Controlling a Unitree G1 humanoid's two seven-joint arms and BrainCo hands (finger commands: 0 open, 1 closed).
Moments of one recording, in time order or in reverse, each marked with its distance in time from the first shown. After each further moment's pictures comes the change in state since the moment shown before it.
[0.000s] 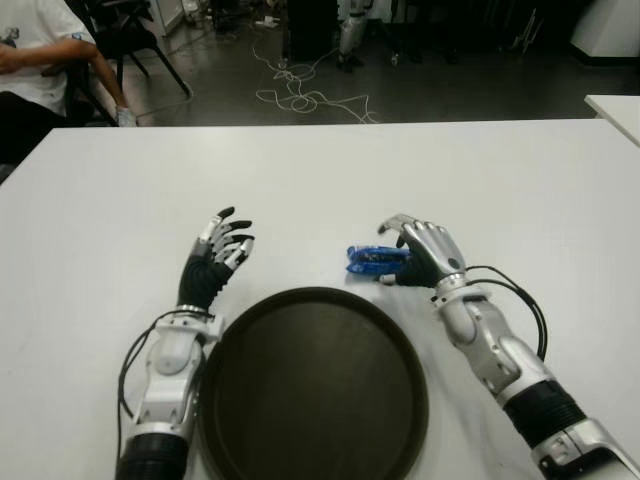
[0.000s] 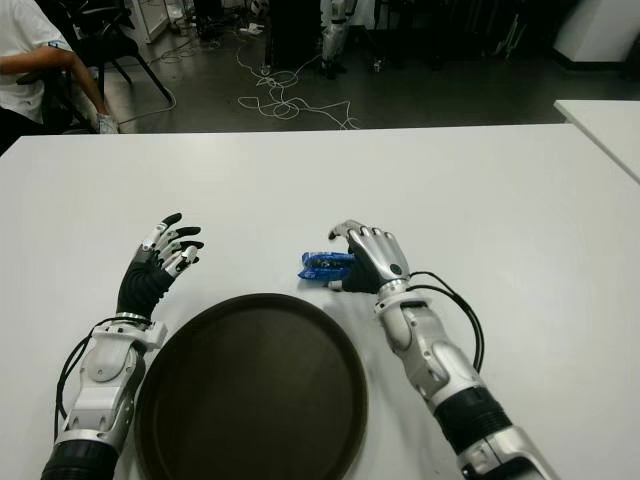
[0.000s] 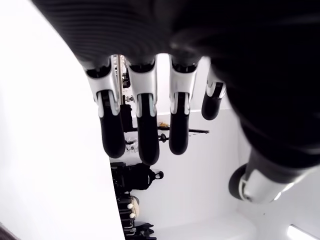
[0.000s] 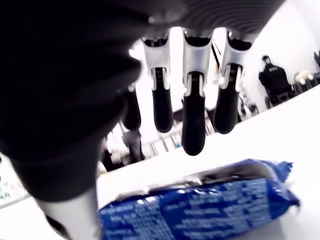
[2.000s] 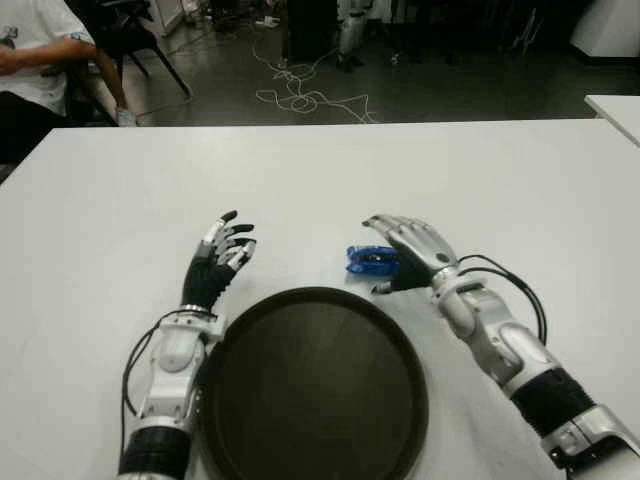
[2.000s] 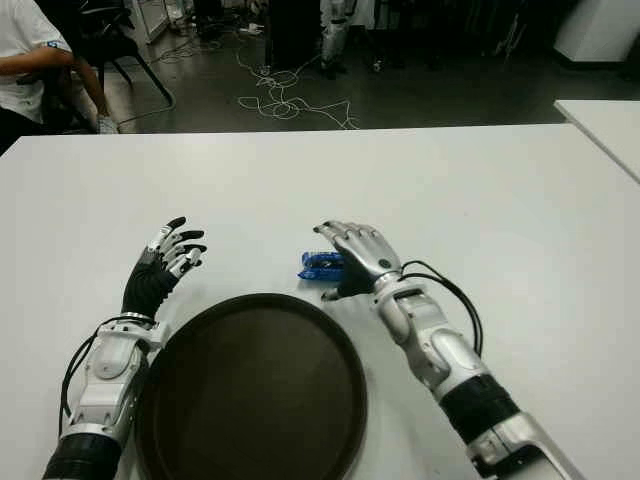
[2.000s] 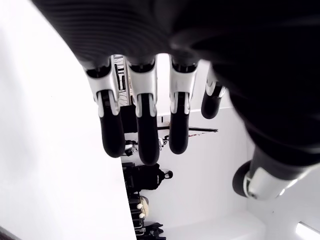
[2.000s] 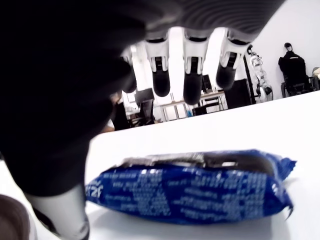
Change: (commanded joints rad) left arm -0.037 -0.014 -0.003 0.066 0.014 -0.023 0.016; right arm -0.053 -0.054 0.119 -0.078 -0.110 0.110 0.290
